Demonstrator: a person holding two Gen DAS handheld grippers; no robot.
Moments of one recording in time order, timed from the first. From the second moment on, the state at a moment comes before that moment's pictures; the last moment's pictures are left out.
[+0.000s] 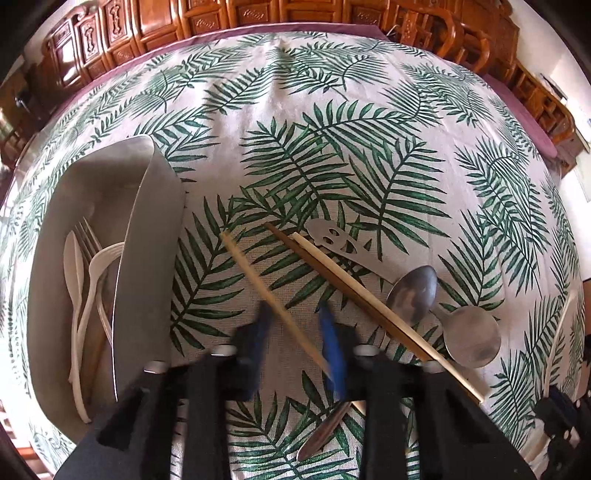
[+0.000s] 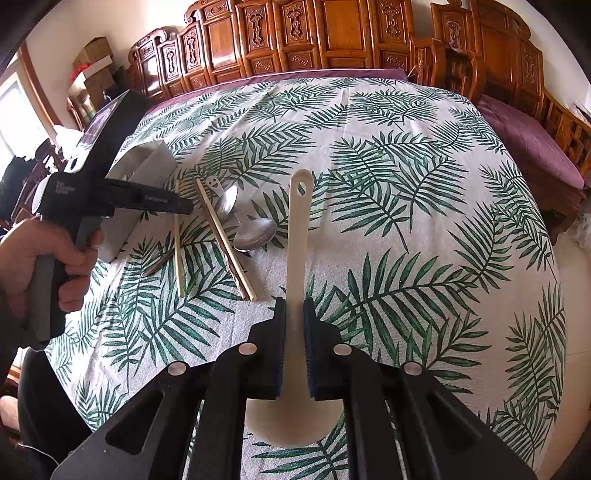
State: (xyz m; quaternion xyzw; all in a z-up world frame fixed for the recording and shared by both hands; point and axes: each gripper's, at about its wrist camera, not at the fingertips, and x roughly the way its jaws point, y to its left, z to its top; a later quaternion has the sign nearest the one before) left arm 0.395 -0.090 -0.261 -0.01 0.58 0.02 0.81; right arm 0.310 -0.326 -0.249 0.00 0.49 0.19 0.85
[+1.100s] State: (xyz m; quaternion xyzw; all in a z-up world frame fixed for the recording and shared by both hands) left arm 0.375 0.037 -0.165 -0.05 0.48 0.00 0.87; right arm 0.338 -0.169 -0.189 -0.04 0.44 0.28 0.85
